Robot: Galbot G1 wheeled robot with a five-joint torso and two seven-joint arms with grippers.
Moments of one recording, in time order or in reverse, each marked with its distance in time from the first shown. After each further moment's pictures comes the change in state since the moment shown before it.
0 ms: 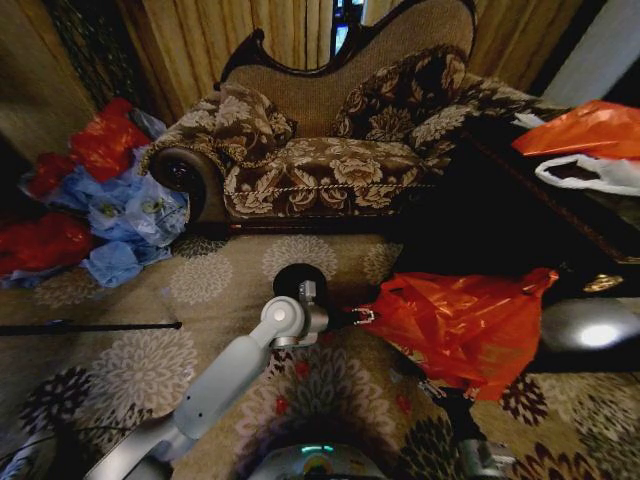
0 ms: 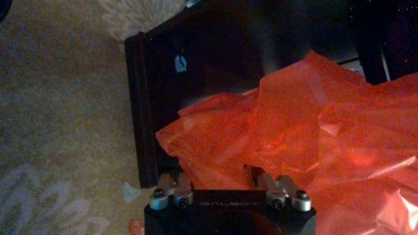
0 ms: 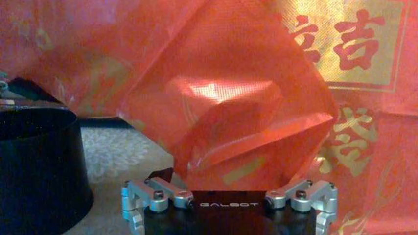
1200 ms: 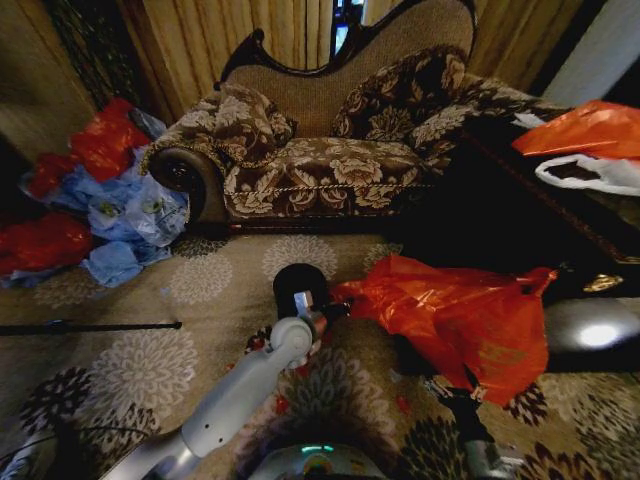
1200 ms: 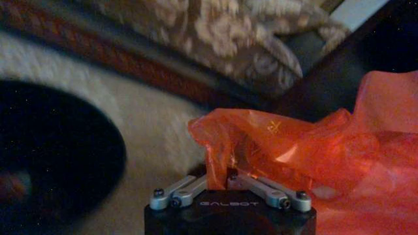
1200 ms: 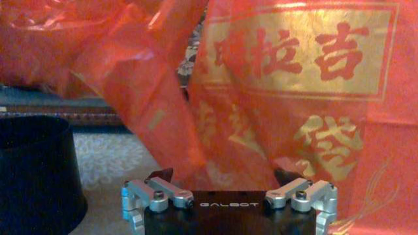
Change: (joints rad) left arm 0.092 0.022 -0.020 0.022 0.687 -0.366 0.230; right arm -0.008 -0.011 0.021 0.029 0.036 -0.008 0.008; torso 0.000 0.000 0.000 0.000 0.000
